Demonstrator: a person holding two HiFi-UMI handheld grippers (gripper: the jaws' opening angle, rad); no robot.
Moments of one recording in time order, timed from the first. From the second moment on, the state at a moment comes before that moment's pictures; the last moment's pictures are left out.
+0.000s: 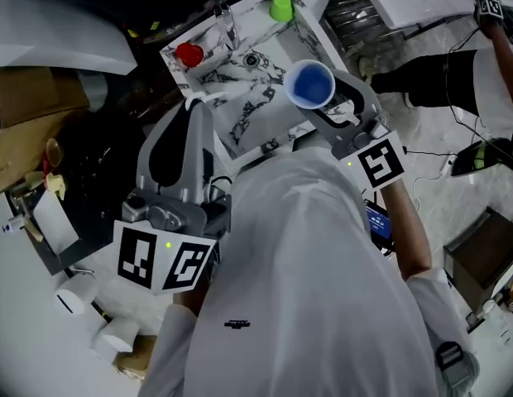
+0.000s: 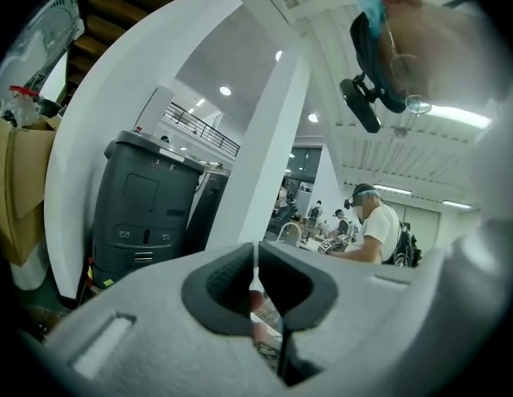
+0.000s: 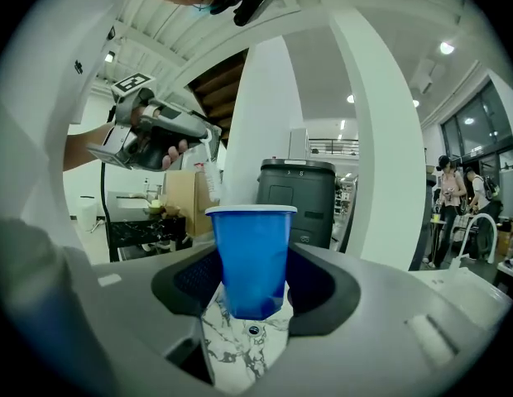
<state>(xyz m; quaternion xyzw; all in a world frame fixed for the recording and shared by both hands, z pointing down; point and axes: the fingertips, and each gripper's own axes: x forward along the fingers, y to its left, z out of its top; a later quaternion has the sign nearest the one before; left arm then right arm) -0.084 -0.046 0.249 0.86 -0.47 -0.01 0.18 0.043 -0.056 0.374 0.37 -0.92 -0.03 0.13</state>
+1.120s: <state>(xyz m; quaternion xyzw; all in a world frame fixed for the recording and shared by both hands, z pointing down) -0.077 -0.045 0.332 0.82 -0.51 0.01 0.24 0.061 -0.043 0.339 0.39 -0.92 0.04 0.06</state>
